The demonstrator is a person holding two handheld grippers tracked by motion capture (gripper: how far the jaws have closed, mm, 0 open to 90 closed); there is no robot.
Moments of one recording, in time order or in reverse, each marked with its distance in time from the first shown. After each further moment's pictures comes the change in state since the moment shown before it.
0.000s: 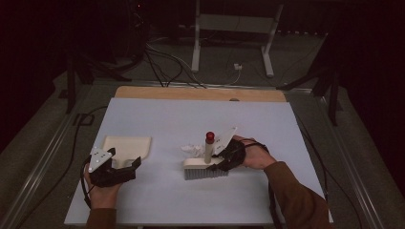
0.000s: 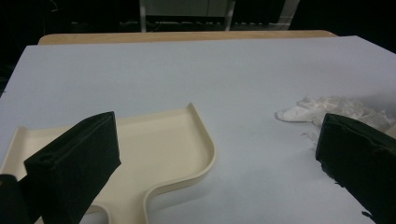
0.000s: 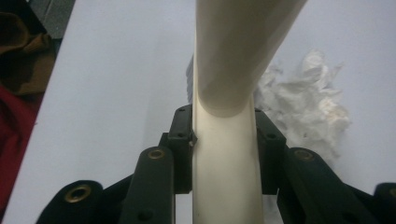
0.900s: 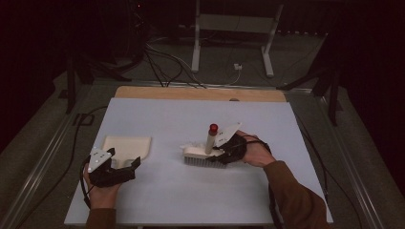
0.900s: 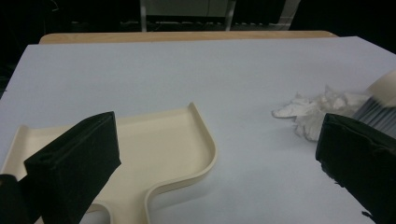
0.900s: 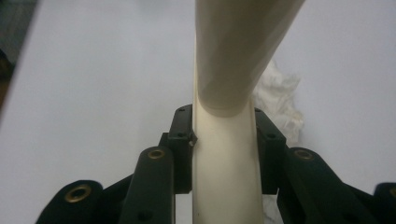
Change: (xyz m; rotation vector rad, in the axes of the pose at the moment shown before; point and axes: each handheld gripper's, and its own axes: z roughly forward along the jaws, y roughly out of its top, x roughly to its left) left arm 0.001 0.000 -0.001 0.000 0.000 -0.002; right arm -0.009 -0.002 -0.009 -0.070 -0.115 0.060
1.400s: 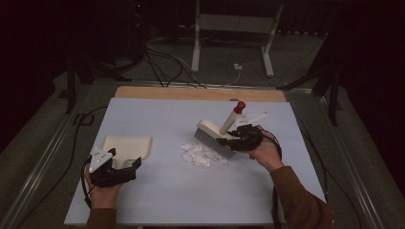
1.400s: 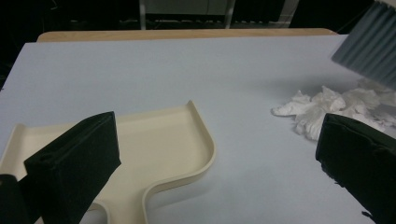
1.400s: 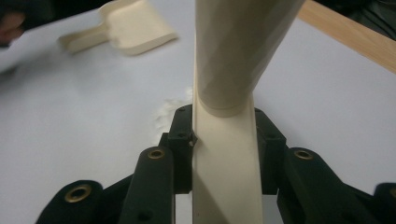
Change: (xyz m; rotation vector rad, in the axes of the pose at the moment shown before) left arm -0.001 -0.001 0.002 0.007 -0.002 0.003; right arm -0.012 -0.015 -0.043 -0.189 -0.236 0.400
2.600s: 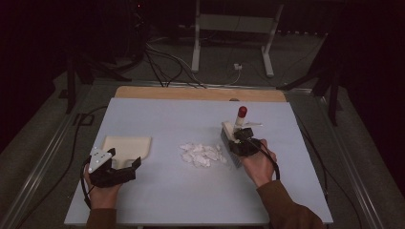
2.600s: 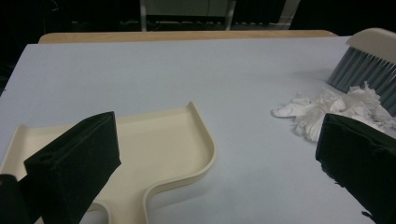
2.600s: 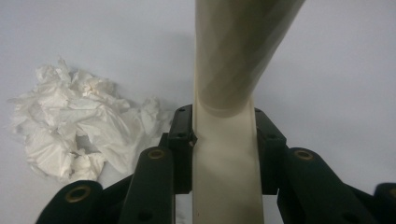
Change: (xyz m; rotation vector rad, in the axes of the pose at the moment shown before) left arm 0.000 0.001 -0.001 -0.007 0.003 -0.002; right arm 0.023 -0.021 0.023 0.186 -0.564 0.422
